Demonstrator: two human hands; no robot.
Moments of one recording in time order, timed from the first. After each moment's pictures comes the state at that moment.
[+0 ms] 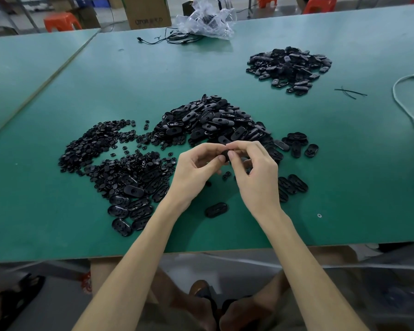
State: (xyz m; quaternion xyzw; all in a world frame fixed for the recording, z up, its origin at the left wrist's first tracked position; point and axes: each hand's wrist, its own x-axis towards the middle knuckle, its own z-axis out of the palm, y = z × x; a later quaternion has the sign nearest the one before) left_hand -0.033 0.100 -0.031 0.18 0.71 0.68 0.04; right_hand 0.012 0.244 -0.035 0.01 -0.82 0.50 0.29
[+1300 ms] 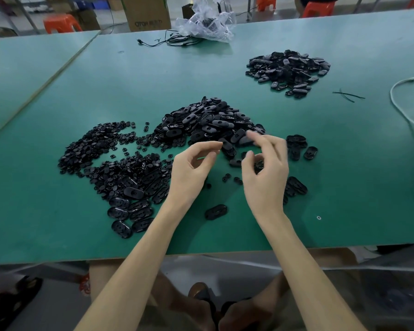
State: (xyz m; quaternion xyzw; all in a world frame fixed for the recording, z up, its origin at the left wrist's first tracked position) left_hand -0.035 0.099 -0.033 0.16 0.74 0.65 -0.05; right_hand 0.014 0.245 -0.029 -0.05 -0.79 0.48 0.37
